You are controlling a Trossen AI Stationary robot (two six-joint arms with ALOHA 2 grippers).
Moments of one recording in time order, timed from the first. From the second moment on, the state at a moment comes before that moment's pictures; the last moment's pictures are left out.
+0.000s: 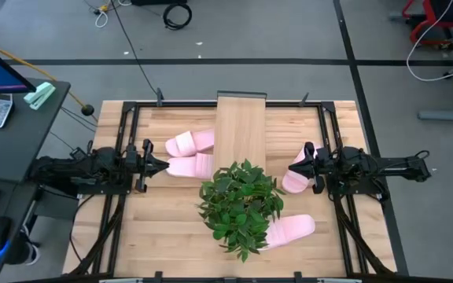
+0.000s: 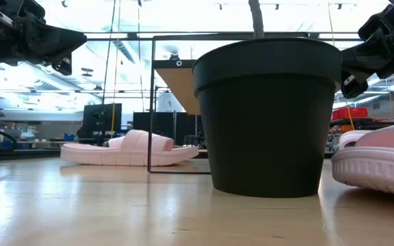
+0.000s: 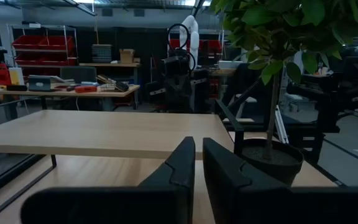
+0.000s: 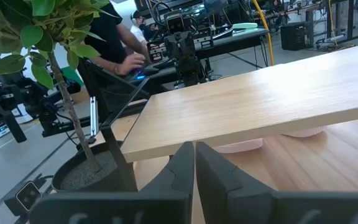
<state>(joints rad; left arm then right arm) -0.02 0.01 0.01 0.16 -0.02 -0.04 0.01 0.03 0.03 -0.02 -0.02 0.29</state>
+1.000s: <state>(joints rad) -0.02 0.01 0.01 0.16 -0.02 -0.04 0.01 0.03 0.03 -0.02 -0.02 0.29</state>
